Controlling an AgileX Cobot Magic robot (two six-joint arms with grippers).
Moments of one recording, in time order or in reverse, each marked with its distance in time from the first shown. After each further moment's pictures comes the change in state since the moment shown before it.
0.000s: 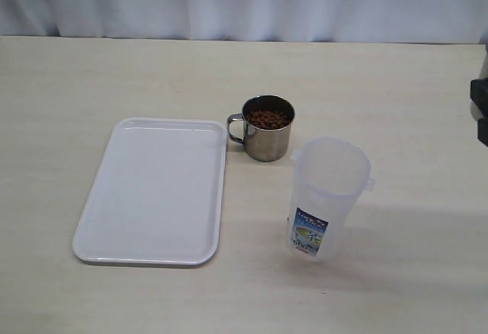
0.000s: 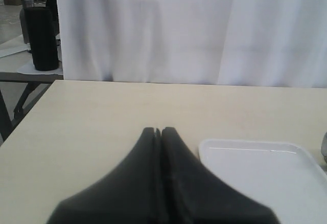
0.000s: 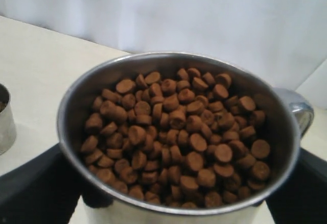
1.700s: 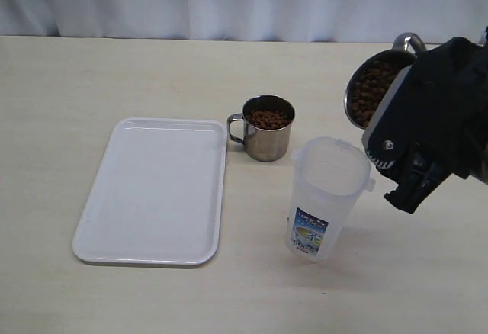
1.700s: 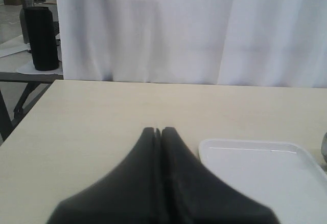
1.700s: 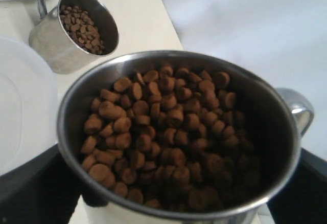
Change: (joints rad) left arm 0.000 0.000 0.000 0.000 0.000 0.000; right arm 0.667 0.210 -0.083 -0.656 0.416 0.118
